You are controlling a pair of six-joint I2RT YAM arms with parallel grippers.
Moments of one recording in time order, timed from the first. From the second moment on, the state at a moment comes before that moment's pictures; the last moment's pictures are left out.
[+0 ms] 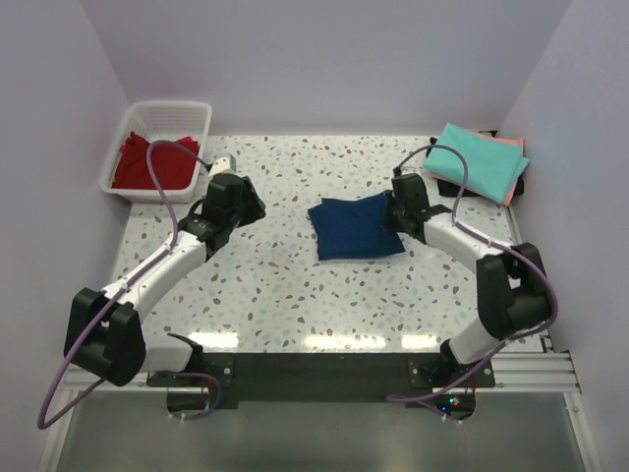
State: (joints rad) left arm -0.39 1.32 0.92 -0.19 -0.21 -0.62; right arm 0.34 1.63 0.98 -0.19 0.09 0.37
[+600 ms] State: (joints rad) left arm -0.39 1.27 0.92 -0.27 -0.20 -0.62; right arm 0.09 1.50 0.95 -0.41 0.58 0.25
